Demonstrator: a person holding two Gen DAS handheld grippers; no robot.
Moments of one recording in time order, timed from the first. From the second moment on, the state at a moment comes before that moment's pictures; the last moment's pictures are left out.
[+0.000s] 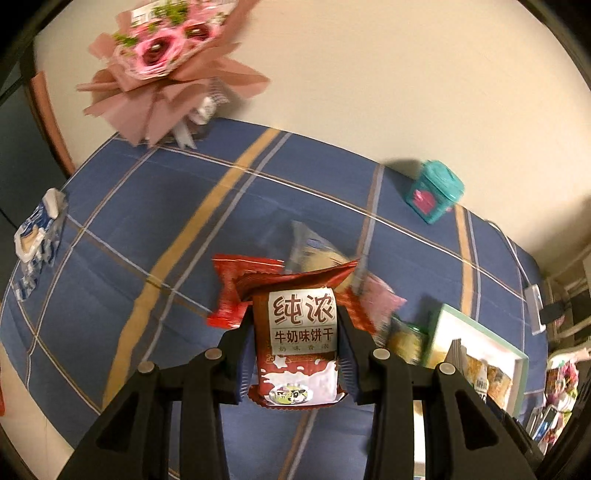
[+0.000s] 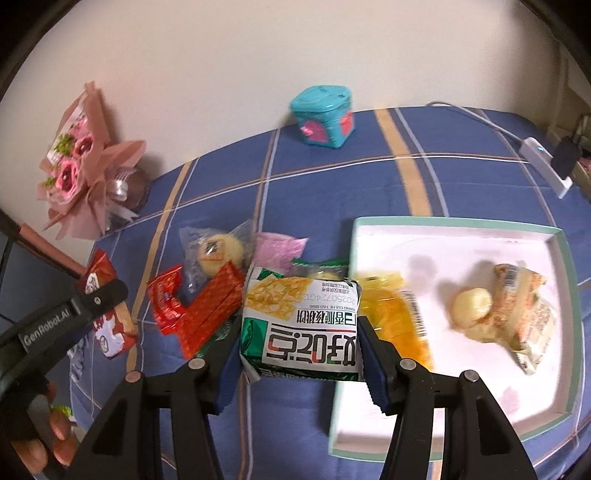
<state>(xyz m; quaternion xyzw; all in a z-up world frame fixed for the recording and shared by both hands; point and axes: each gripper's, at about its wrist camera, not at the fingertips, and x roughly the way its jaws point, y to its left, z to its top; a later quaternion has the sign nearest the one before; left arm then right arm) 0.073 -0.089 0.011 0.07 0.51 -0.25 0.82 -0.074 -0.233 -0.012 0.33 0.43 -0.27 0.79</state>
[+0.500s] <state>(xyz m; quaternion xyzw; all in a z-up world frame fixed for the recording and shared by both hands) -0.007 -0.178 0.014 0.15 0.49 -0.33 0.79 -0.157 -0.302 -0.004 0.39 0.38 -0.34 0.76</state>
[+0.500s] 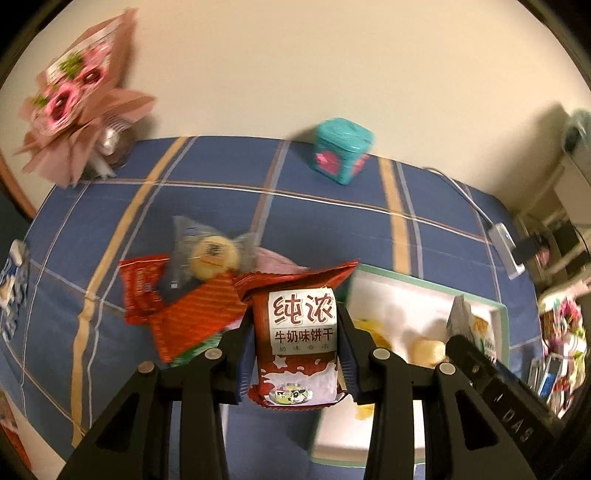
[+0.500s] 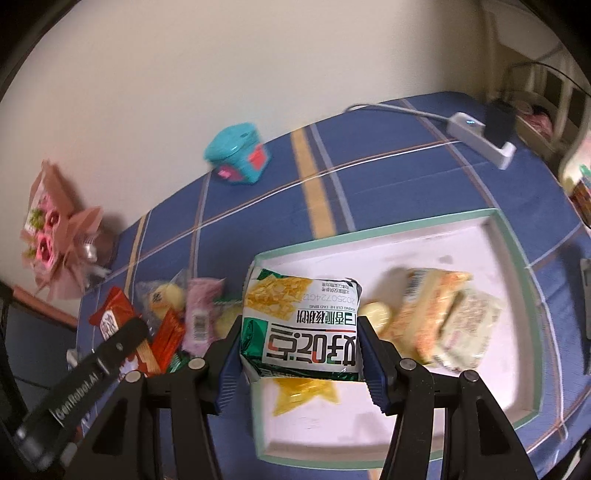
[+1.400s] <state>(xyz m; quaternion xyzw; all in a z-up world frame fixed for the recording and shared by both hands) -0.107 -0.270 -0.029 0.27 0.47 -0.41 0.73 -0.270 -0.378 -0.026 0.45 0.35 -0.42 0.70</state>
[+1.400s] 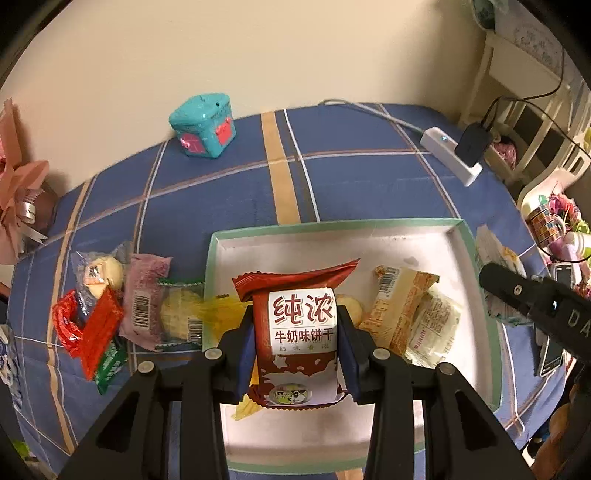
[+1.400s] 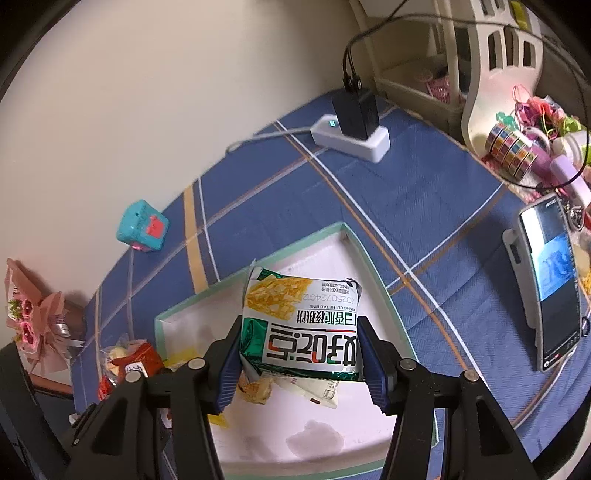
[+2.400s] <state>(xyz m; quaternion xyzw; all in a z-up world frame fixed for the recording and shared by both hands) -0.093 -0.266 -0.026 0.27 0.47 -0.38 0.75 -0.260 -0.368 -0.050 0.44 0.41 -0.44 0.67</state>
